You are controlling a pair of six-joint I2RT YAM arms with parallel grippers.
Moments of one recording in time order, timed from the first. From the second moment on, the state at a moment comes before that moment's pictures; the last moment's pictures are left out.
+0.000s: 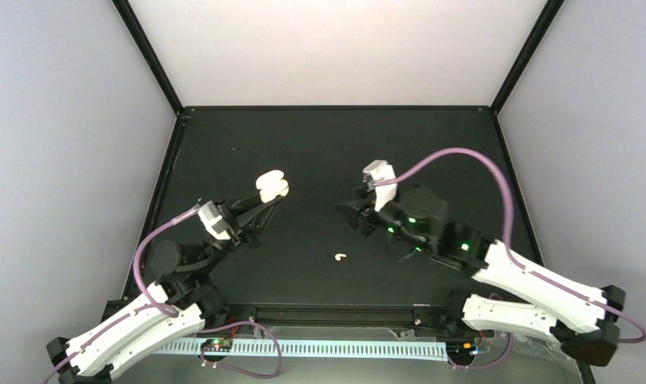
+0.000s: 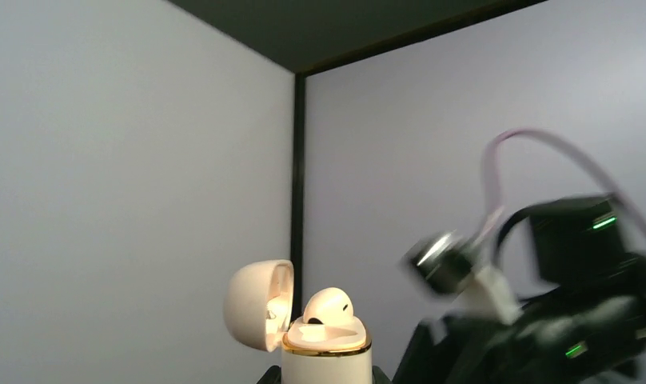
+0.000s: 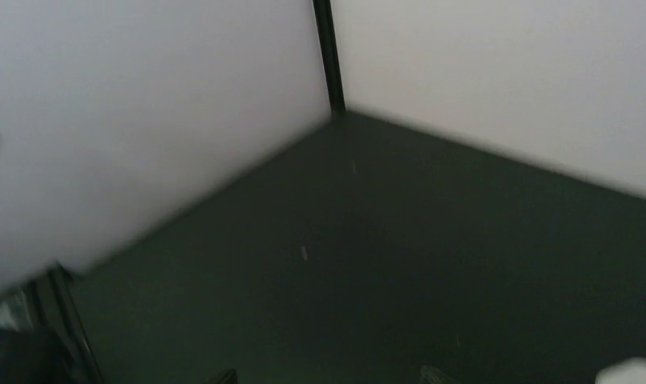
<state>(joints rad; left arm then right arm) -0.86 0.49 0.47 0.57 0.03 -0.08 1.10 0.88 1.00 -0.24 0.25 0.24</state>
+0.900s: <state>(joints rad) -0.86 0.17 0.35 0.37 0.46 -0.08 0.95 1.58 0.84 -0.34 -0.14 0.32</state>
